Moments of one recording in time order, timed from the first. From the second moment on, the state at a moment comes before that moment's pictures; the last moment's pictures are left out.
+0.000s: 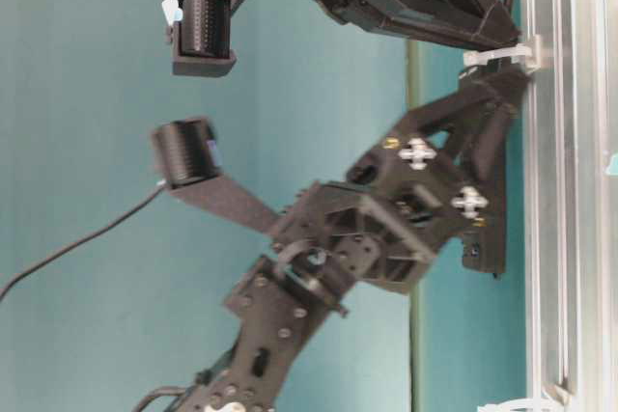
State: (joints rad) left arm 0.06 0.27 0.45 0.02 -0.09 -0.04; right arm -0.08 -0.04 0.78 -0.23 0.21 0.18
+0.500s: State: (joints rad) left arm 0.08 0.28 0.44 0.02 -0.09 -0.04; right arm -0.07 -0.04 0.78 -0.23 0.20 0.18
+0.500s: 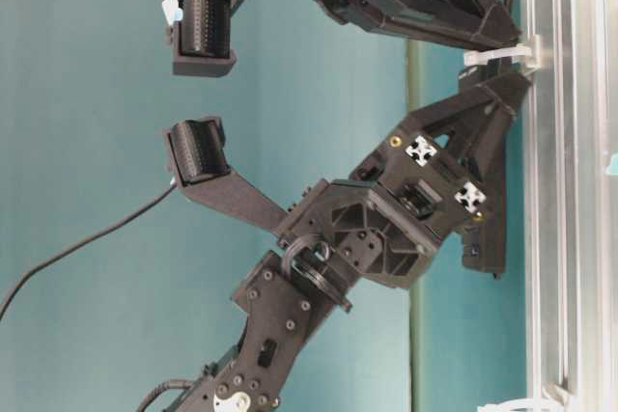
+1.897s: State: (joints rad) left arm 0.08 0.29 0.43 0.02 -0.10 0.06; right arm -0.07 -0.04 0.79 -0.22 0.20 0.18
